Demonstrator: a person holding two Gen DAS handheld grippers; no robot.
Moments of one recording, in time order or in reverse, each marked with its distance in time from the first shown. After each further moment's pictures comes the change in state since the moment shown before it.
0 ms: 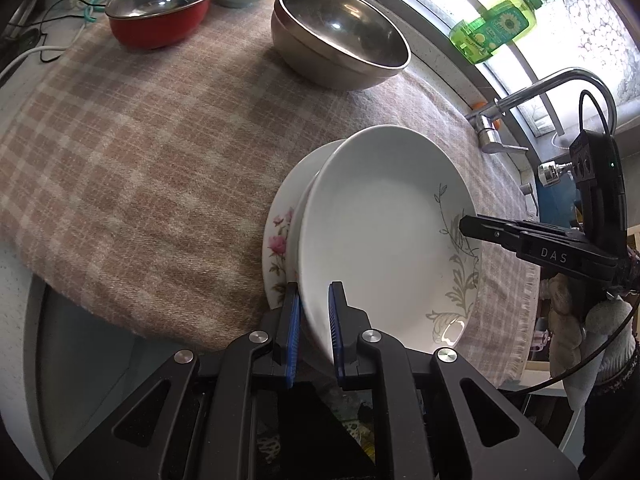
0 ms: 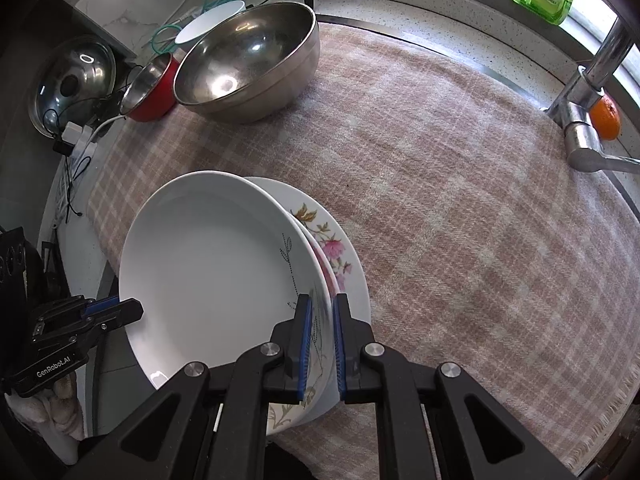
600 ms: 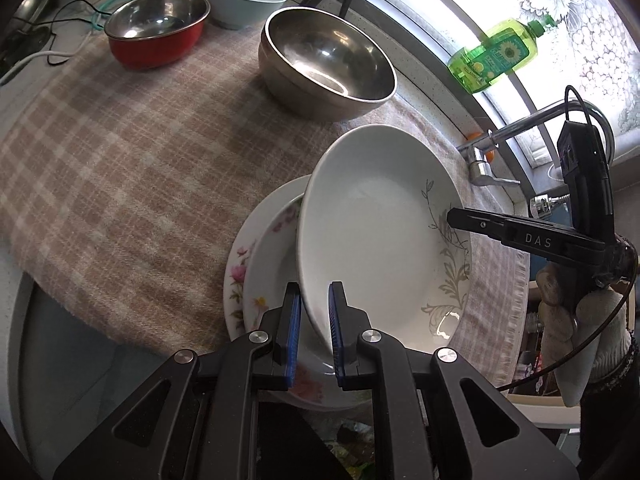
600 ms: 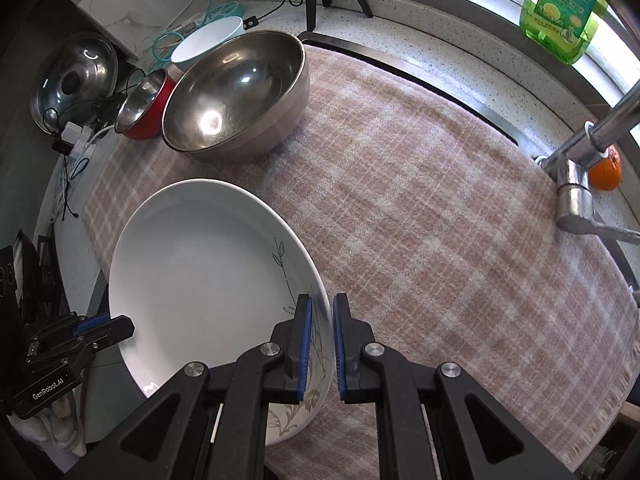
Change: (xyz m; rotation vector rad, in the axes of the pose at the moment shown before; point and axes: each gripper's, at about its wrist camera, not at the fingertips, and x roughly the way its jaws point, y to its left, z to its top) left arm -0.004 -0.023 0.012 -0.068 -0.072 -0.016; right arm -0.015 -0.016 0.037 -0.055 -0.009 -0.013
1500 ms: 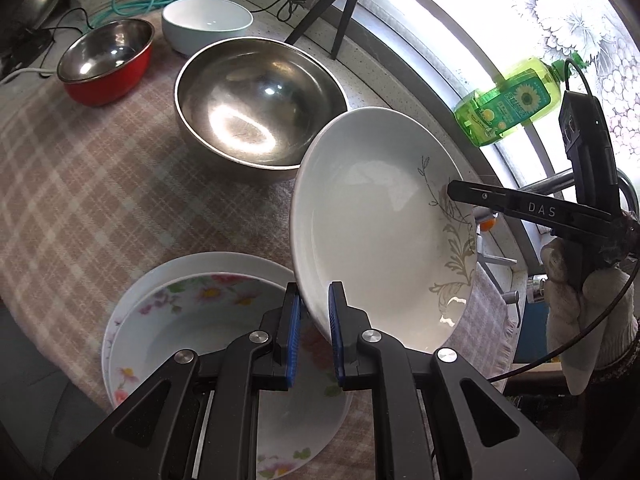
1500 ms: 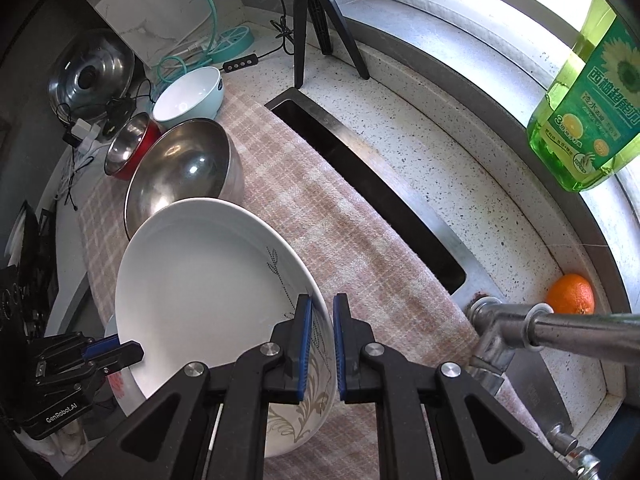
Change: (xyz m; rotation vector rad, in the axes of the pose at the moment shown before) left arm 0.036 -0.076 0.050 -0.154 -0.113 0.039; right arm -0.027 -0.065 0.113 -0.221 -0.028 0.009
